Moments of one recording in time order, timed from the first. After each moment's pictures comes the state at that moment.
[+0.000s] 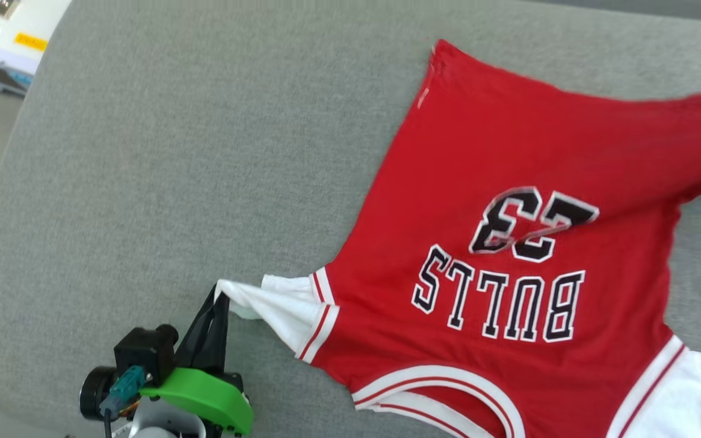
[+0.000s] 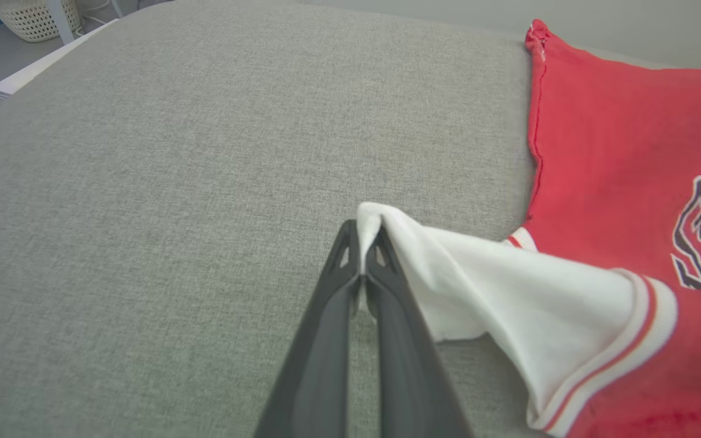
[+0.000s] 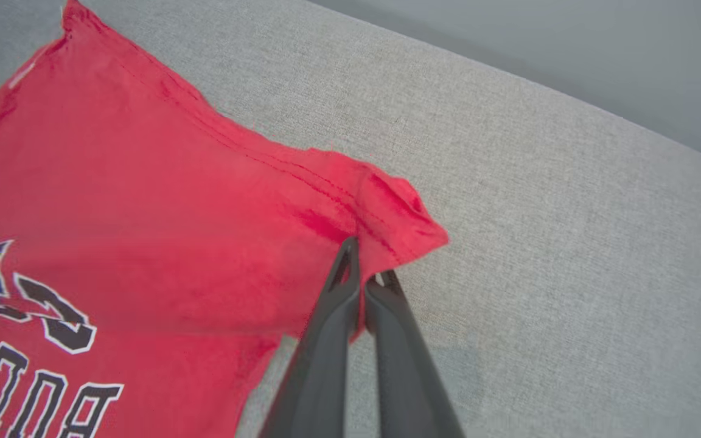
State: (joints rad) left arm -0.09 0.44 -0.52 0.01 -0.62 0.24 -0.26; right arm -0.74 -0.83 0.35 0.28 0.85 0.13 0.74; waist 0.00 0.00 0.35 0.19
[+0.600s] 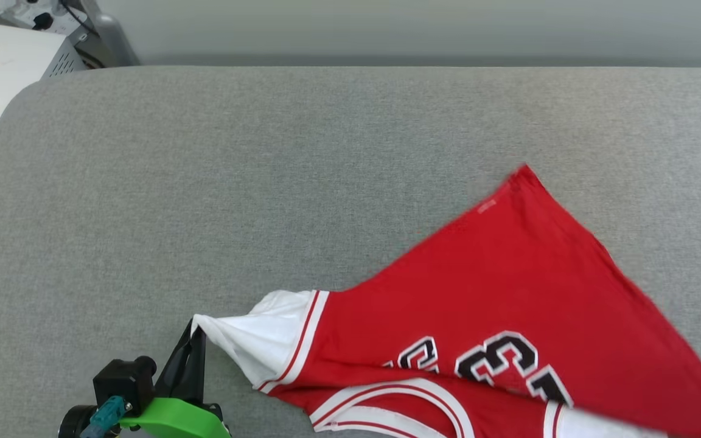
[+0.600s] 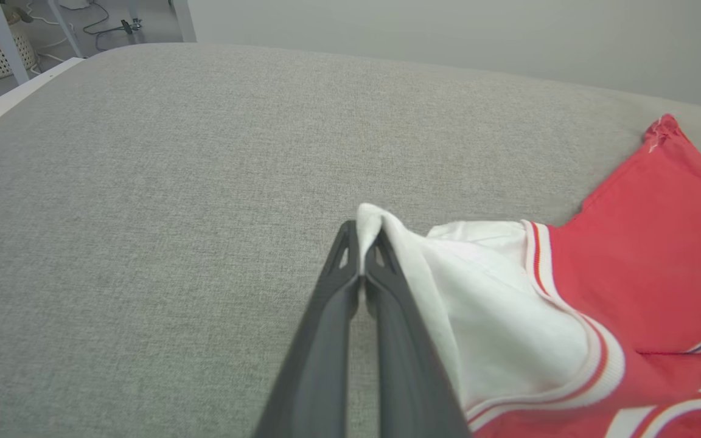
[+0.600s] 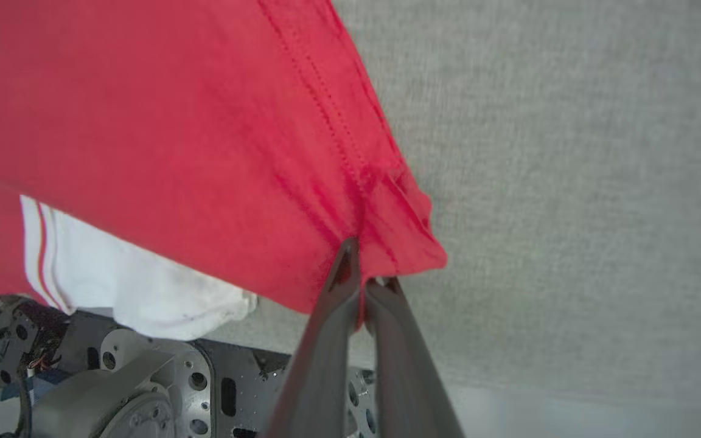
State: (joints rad) left arm 0.02 0.48 -0.48 -0.01 -0.65 0.27 -0.26; right arm 0.14 -0.81 0.12 0.09 0.94 0.13 0.62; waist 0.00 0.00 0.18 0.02
